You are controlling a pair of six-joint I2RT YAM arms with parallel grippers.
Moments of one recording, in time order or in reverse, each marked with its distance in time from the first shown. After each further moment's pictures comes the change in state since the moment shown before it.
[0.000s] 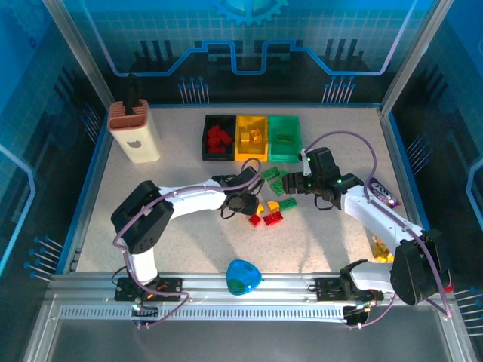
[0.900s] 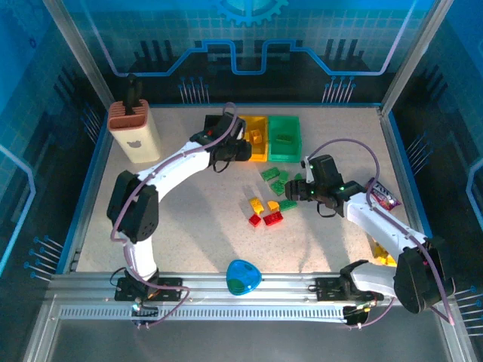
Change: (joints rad) left arm 0.262 0.075 0.439 -0.066 0.052 0.053; right arm -0.006 -0.061 -0.088 0.004 -0.011 0.023
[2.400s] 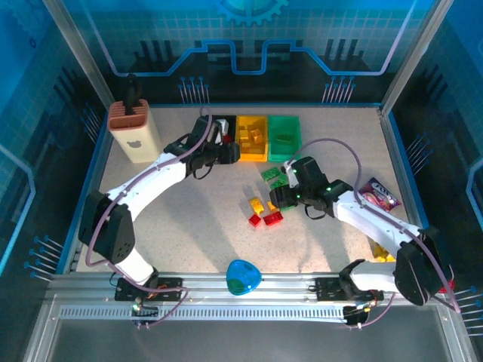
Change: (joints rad) left arm 0.062 -0.298 -0.309 0.100 0.062 -0.006; right arm 0.174 0.076 0.073 -0.023 -0.040 -0.034
